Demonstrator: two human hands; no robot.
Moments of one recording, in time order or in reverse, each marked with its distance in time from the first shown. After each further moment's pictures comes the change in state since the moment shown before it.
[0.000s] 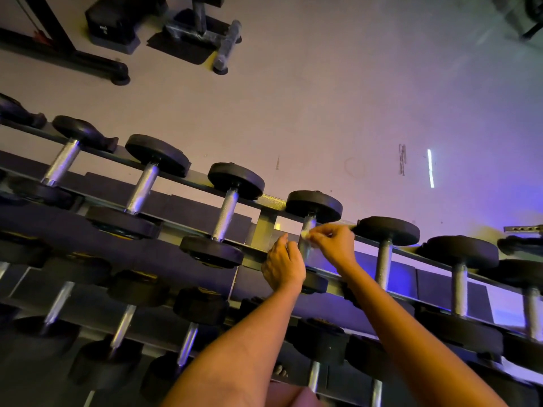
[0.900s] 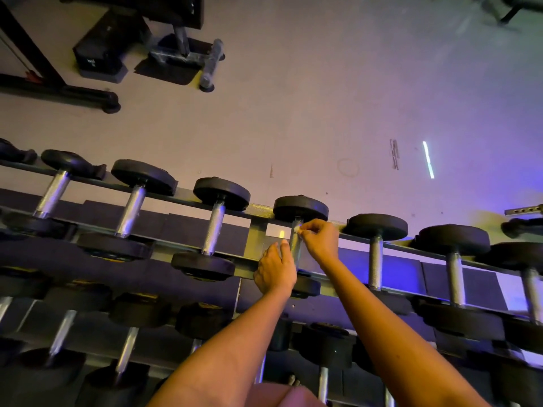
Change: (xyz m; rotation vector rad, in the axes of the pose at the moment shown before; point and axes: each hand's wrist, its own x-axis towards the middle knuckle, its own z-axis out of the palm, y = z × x) left_hand -0.001 0.005 0.000 0.151 -0.017 0.079; right_hand 0.012 -0.001 0.010 0.105 0.110 0.073
